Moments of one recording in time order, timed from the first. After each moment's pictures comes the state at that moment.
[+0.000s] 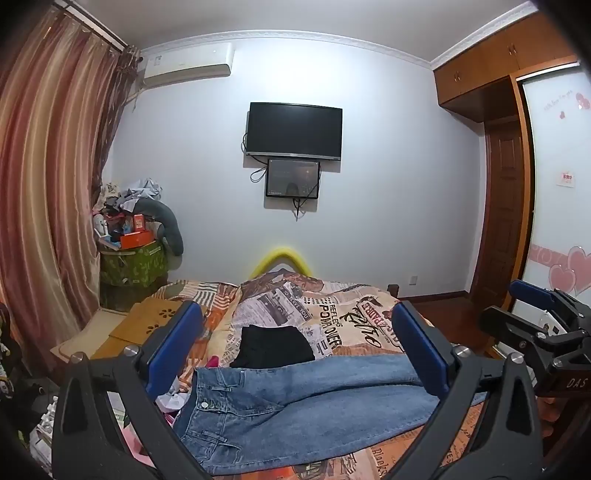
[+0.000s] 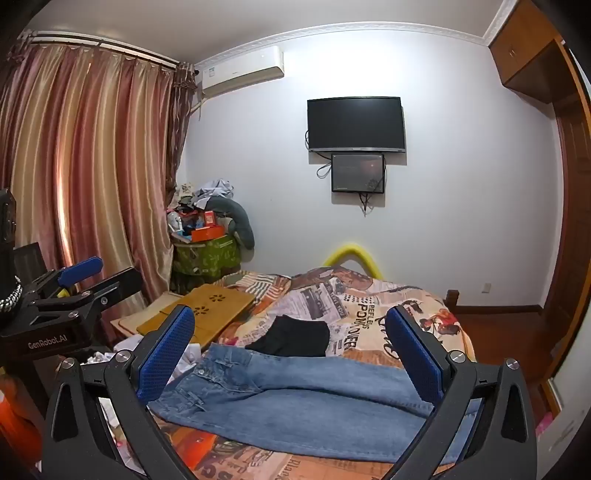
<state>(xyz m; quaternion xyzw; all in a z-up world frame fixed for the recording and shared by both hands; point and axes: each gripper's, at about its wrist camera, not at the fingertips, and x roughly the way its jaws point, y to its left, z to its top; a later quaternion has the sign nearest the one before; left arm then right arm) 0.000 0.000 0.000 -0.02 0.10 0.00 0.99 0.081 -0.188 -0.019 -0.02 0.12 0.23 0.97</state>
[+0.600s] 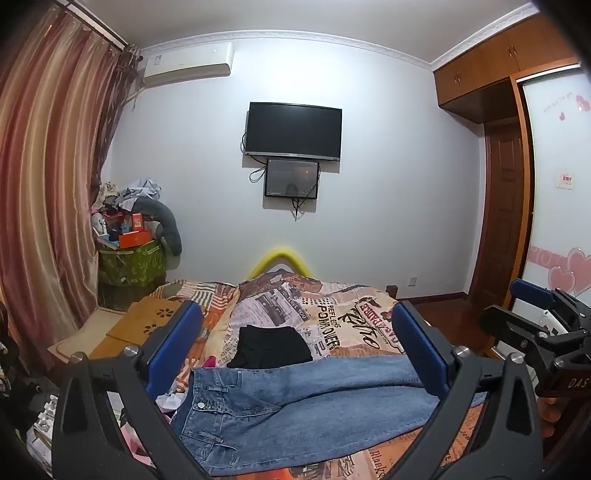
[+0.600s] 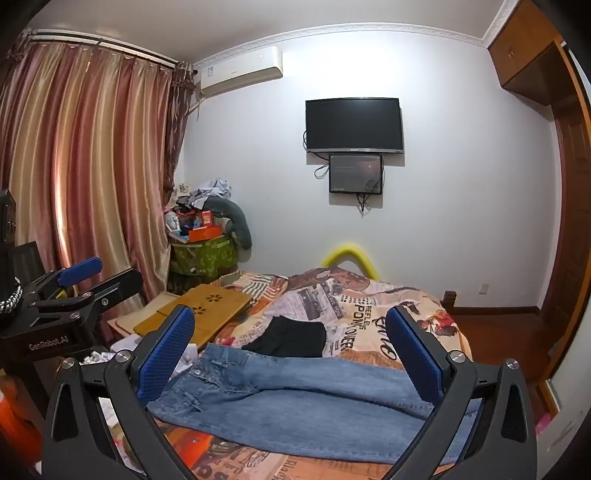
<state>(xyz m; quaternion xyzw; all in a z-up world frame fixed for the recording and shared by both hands) 0.001 0.002 0.003 -0.03 0.10 0.00 0.99 0.082 -0.189 -0.020 -0.02 0.12 0.22 0.97</state>
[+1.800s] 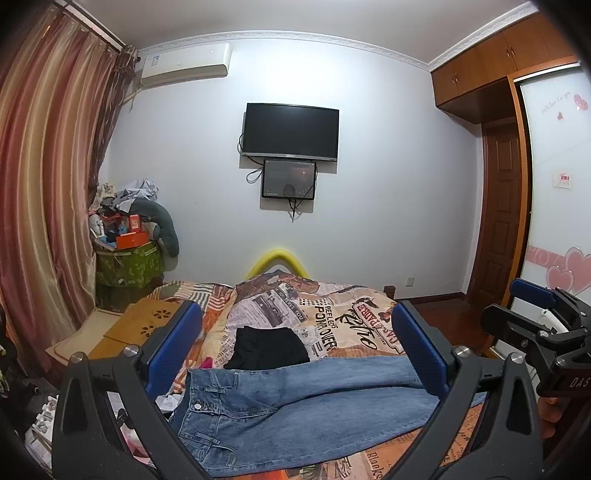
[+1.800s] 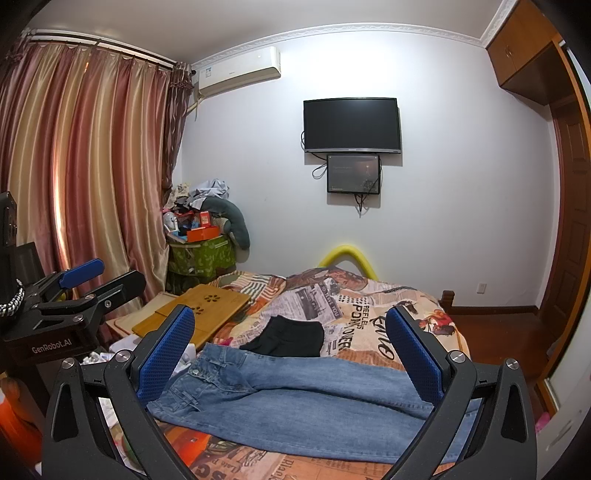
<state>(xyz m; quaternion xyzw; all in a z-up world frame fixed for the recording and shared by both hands) 0.005 -0.002 -0.003 -0.03 0.10 -0.01 0.99 0.088 -0.198 -0.020 -0.02 0.12 0.22 0.97</state>
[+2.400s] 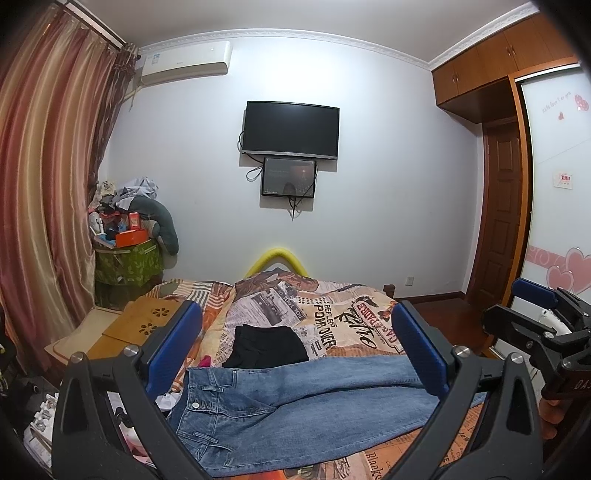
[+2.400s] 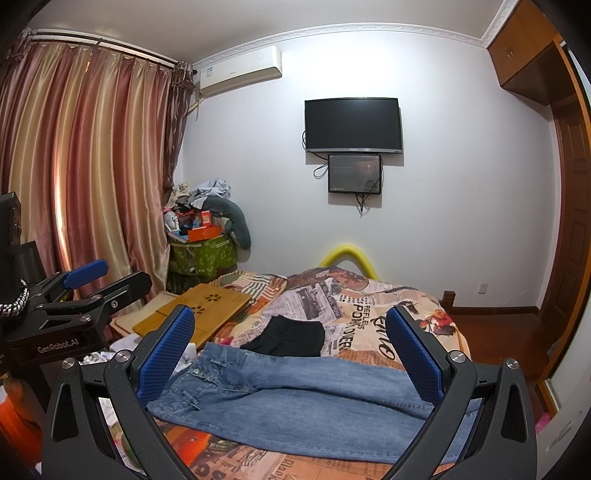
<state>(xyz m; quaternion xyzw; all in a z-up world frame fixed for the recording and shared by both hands) 0.007 -0.002 -0.005 -0.03 0.10 -0.01 0.99 0.087 -0.198 -0.021 -0.02 0.12 0.22 0.97</state>
